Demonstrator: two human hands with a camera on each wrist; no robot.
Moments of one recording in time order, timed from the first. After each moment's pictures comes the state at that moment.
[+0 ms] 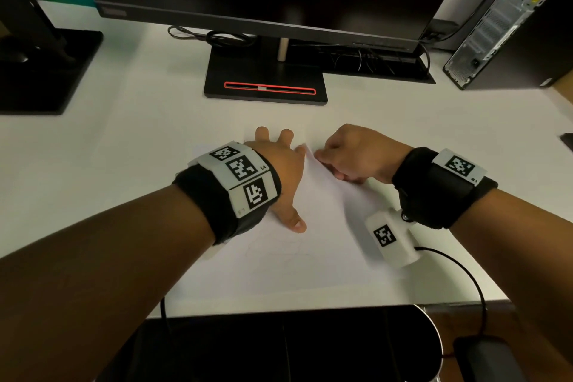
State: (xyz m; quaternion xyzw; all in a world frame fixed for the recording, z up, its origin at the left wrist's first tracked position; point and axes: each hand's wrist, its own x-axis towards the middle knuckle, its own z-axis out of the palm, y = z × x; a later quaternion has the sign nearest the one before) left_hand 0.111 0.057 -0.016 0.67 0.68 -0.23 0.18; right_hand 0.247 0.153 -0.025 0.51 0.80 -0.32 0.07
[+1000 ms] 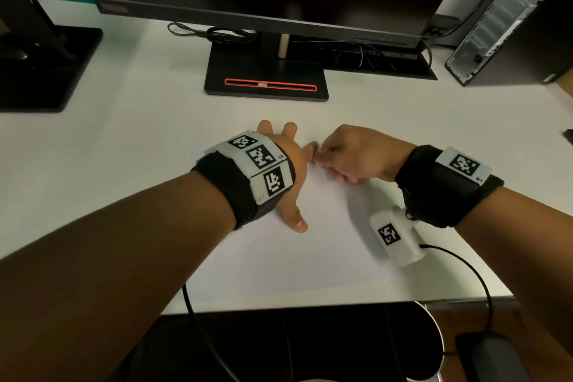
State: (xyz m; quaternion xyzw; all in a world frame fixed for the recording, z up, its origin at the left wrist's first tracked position) left_hand 0.114 0.065 -0.019 0.67 0.68 -0.25 0.16; right_hand 0.248 0.149 -0.027 0.45 0.82 -0.33 0.09
